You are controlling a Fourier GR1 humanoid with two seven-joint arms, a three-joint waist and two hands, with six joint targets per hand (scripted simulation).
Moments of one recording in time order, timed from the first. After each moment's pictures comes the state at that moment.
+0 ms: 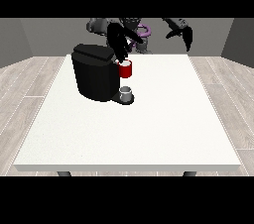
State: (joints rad) left arm -0.42 0.05 0.04 -1.41 -0.12 -0.32 -0.11; right arm -0.88 -0.43 -0.15 -1.26 0.19 -0.05 0.63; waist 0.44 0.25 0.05
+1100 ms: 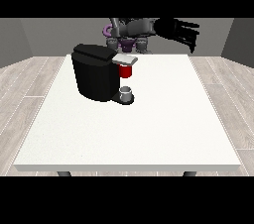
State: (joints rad) left arm -0.54 0.02 -0.02 -1.45 -0.13 -0.34 -0.06; right arm -1.05 -0.33 -0.14 -1.35 0.15 -0.04 0.34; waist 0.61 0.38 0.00
